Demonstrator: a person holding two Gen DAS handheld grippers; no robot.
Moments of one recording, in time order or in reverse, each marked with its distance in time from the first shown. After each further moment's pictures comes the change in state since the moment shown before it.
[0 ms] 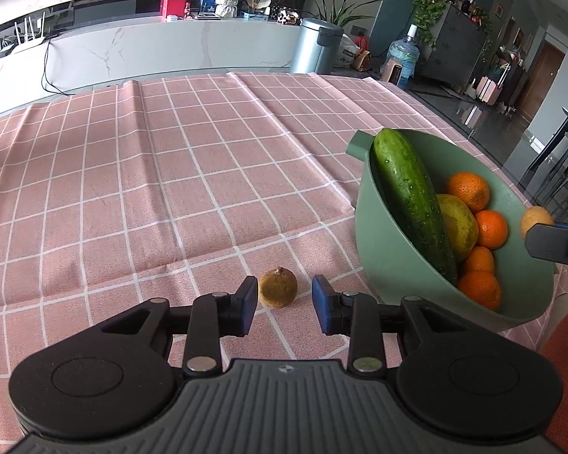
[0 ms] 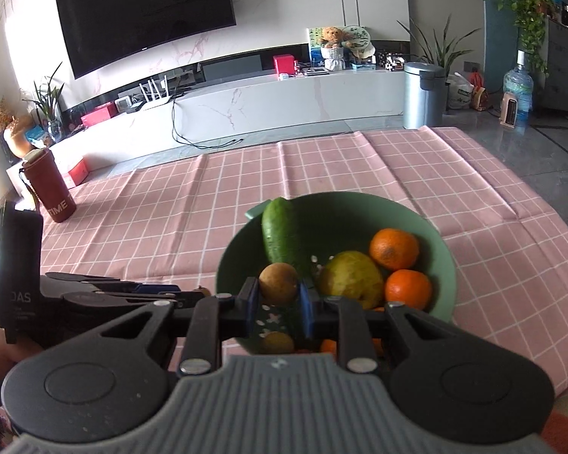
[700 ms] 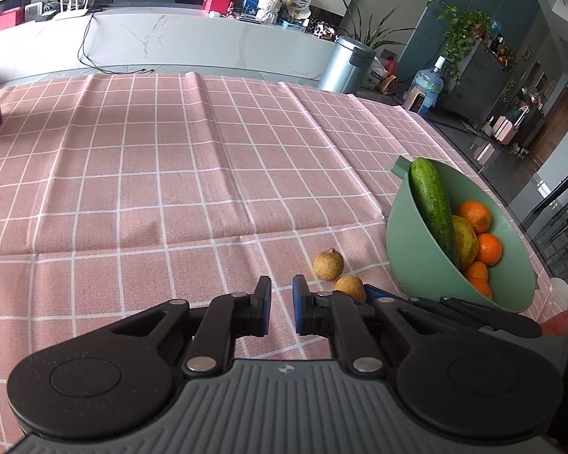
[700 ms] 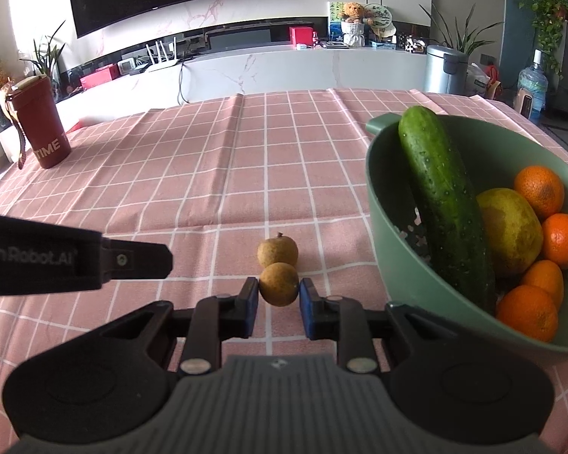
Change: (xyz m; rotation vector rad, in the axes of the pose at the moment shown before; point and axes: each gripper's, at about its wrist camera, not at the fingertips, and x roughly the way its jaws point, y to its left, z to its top) left arm -0.055 0.046 -0.016 -0.143 -0.033 -0.014; right arm 0.098 0.098 -0.051 -0.071 0.054 -0.011
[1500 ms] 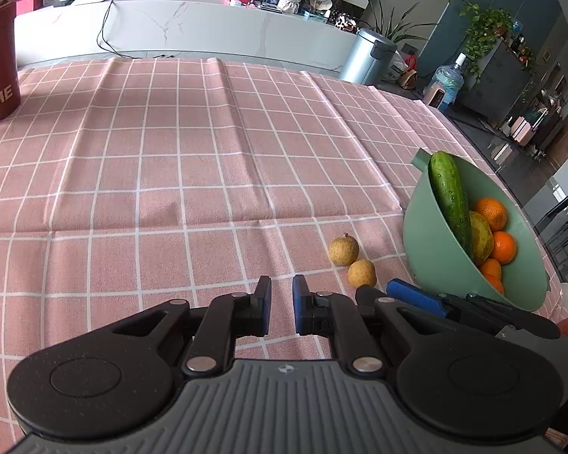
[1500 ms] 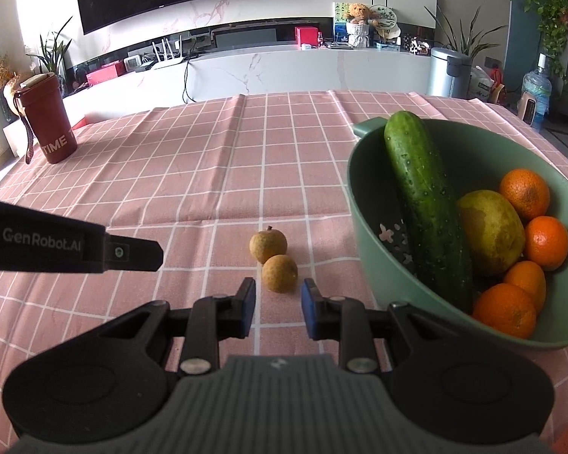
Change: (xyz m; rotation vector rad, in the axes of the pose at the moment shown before) left arm -0.001 0.007 -0.005 -0.057 0.042 0.061; right arm -0.009 -0.010 -0.002 -0.015 0.006 -0.004
